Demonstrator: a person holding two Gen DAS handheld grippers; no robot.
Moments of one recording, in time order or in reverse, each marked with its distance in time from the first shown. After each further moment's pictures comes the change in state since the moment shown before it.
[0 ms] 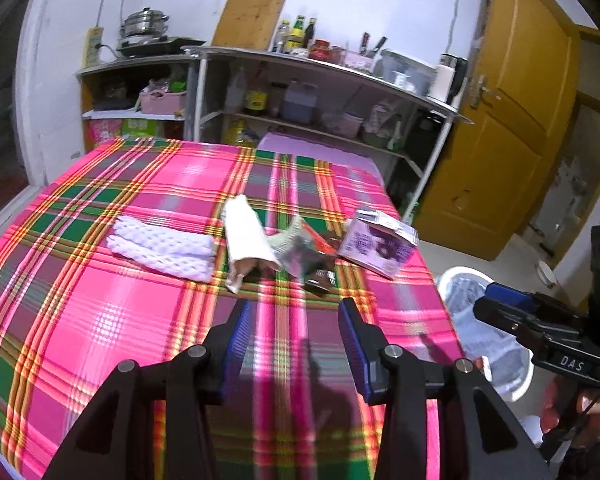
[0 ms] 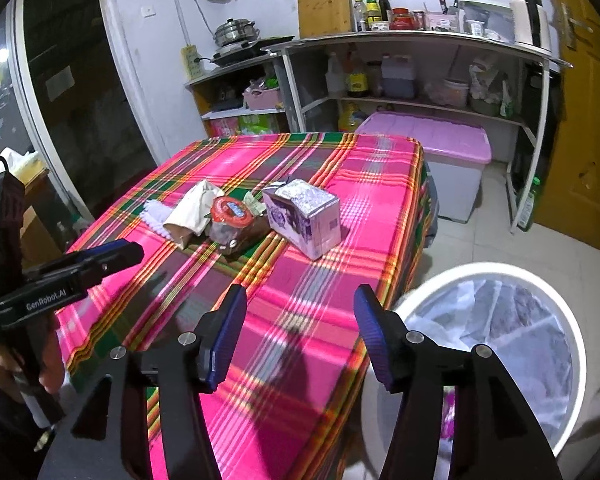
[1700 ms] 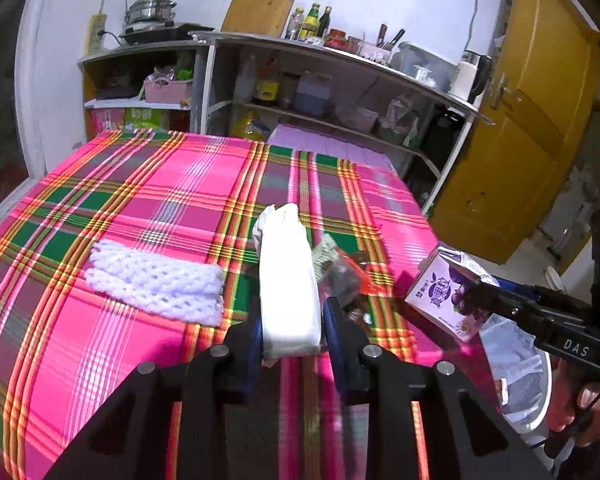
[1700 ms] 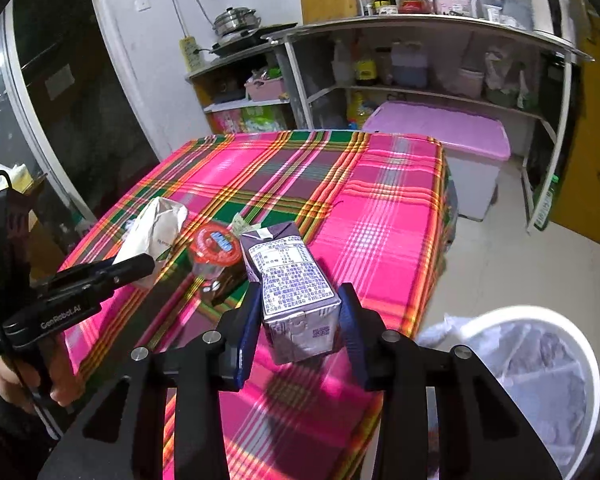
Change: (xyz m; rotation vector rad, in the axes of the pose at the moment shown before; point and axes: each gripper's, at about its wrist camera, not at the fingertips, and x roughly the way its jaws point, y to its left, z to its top) left arm 0.044 0.016 0.024 -0.017 0.028 0.015; right arm 0.035 -0.008 0.028 0.029 0.039 0.038
